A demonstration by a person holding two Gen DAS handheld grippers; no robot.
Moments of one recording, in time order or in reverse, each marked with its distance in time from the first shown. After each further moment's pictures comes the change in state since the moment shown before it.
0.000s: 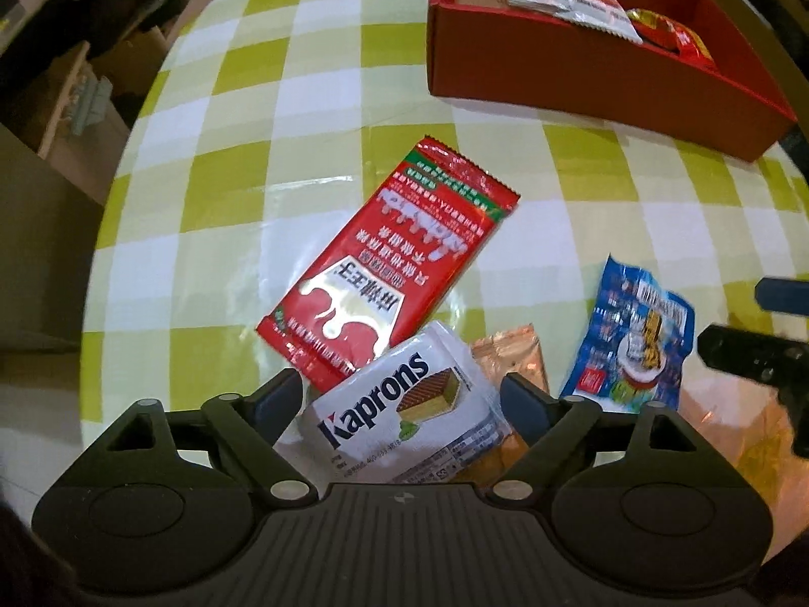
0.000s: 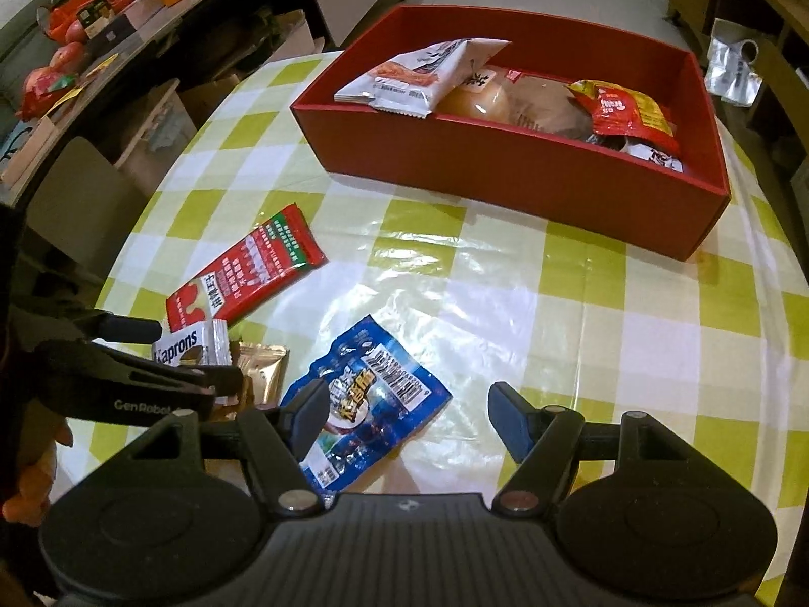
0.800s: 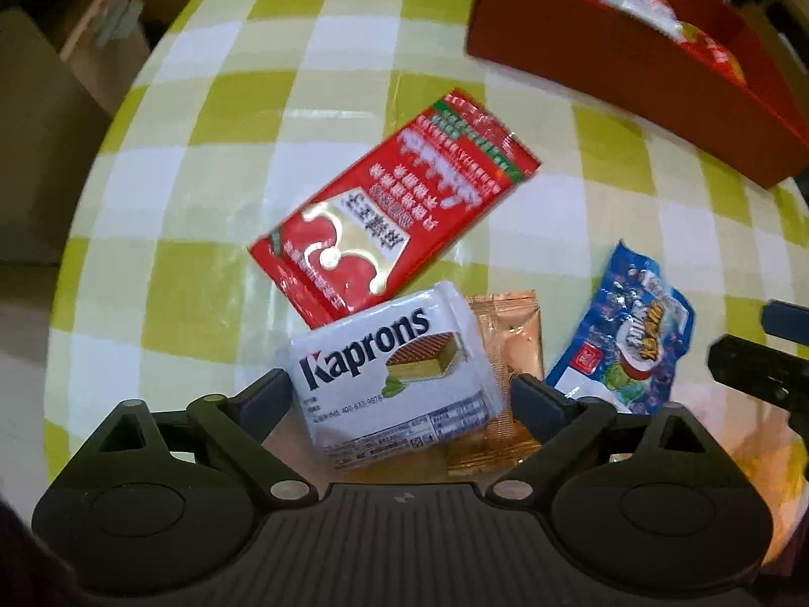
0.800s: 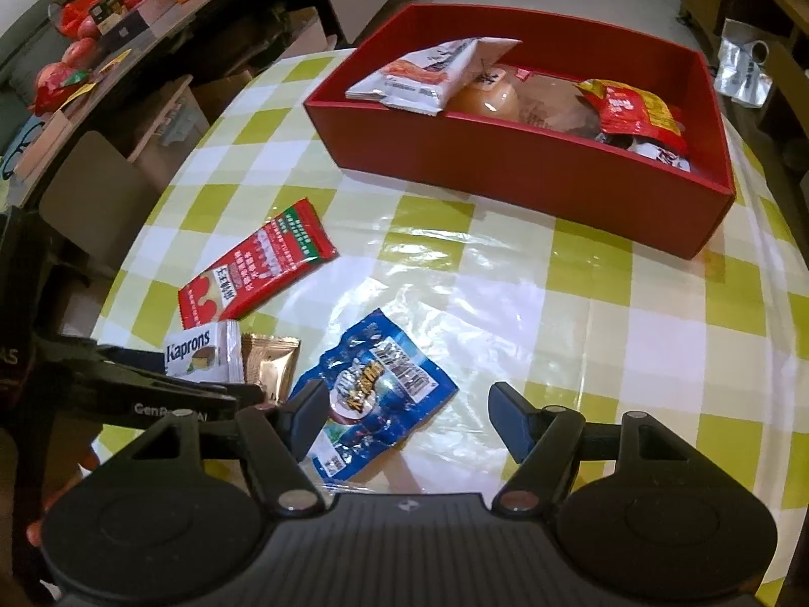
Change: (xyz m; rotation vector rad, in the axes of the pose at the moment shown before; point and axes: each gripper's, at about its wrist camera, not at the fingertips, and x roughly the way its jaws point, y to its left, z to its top) left arm 0.016 0.007 -0.009 -0.192 0.056 -0.047; right arm -0.002 -0.004 -0.001 -0.005 0.006 0.023
